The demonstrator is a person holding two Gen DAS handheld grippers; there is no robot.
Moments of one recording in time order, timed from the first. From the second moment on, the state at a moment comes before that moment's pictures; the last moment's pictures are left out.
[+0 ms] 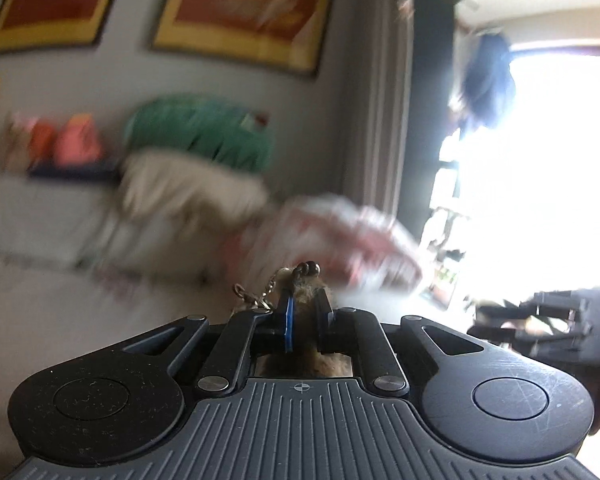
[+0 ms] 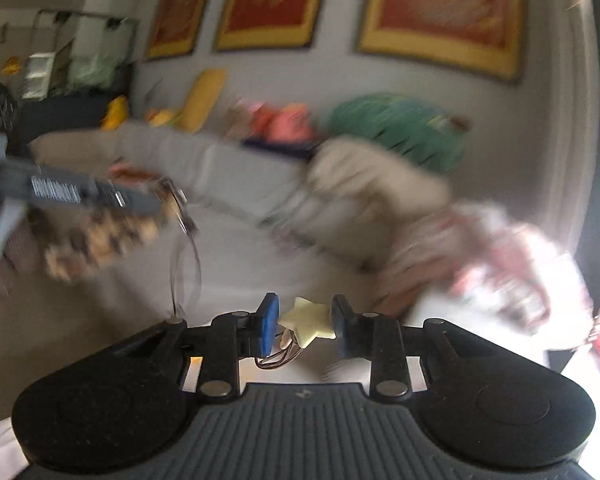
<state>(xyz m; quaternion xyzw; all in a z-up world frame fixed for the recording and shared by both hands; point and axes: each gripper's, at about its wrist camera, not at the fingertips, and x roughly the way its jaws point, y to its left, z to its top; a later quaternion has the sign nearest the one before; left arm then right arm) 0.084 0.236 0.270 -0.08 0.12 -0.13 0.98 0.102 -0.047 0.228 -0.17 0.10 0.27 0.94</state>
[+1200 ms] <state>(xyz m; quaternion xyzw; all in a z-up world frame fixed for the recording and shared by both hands) 0.181 0.038 0.129 -0.11 0.32 -0.23 0.91 0.149 -0.233 0.141 -0.05 0.25 0.16 0.95</state>
